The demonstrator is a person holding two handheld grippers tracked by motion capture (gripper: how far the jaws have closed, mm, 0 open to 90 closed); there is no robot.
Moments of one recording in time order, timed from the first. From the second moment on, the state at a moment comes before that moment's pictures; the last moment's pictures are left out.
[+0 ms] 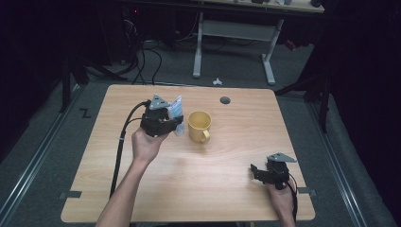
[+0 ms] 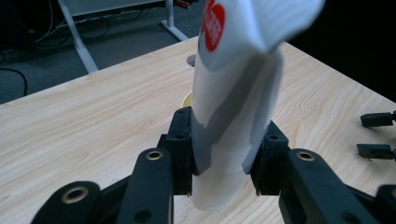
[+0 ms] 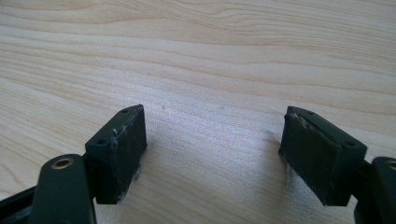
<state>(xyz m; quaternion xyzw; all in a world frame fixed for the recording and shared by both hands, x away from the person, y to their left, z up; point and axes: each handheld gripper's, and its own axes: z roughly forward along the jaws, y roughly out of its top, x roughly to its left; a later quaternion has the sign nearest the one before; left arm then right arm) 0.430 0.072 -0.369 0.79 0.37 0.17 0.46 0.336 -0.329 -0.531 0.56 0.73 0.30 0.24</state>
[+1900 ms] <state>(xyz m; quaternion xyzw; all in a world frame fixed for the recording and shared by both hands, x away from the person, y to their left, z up) 0.485 -0.002 -0.367 0.80 0.35 0.18 0.45 0.335 -0.329 -0.531 0.56 0.73 0.30 0.24</state>
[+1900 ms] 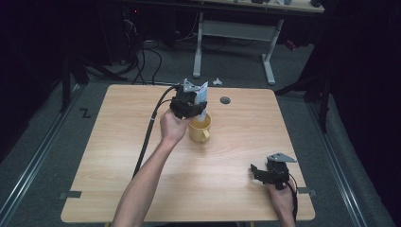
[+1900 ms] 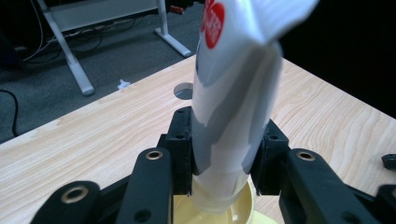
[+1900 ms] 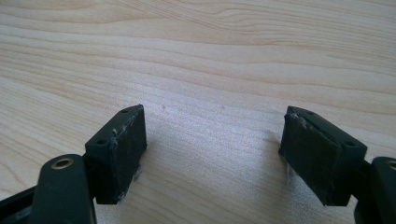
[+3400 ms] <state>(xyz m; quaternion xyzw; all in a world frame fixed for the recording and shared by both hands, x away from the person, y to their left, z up) 0.497 -0.021 -0.432 0.81 0.38 0.18 0.41 0.335 -0.329 -0.531 0.56 0.73 0.30 0.24</state>
